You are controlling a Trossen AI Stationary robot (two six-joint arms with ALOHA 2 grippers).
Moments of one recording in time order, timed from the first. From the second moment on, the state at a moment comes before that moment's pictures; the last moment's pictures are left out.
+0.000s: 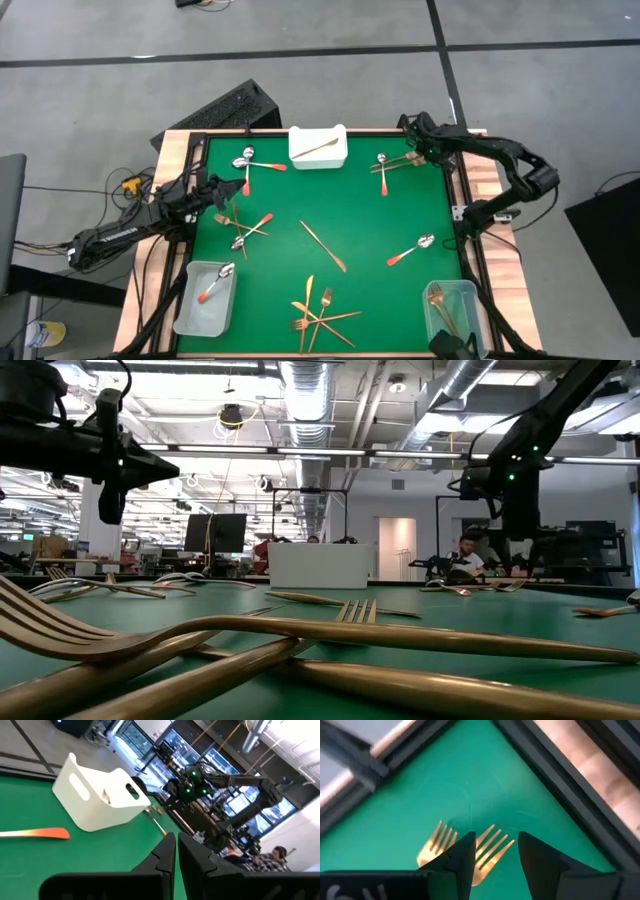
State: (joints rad) left arm 0.40 0.03 0.02 0.00 -0.06 -0.76; right arm -1.00 1.46 0.77 -0.60 0.32 1.24
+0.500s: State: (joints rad) left arm 0.40 0.03 0.02 0.01 -0.15 -0.69; right arm -0.96 1.46 0.77 -0.61 0.23 1.47
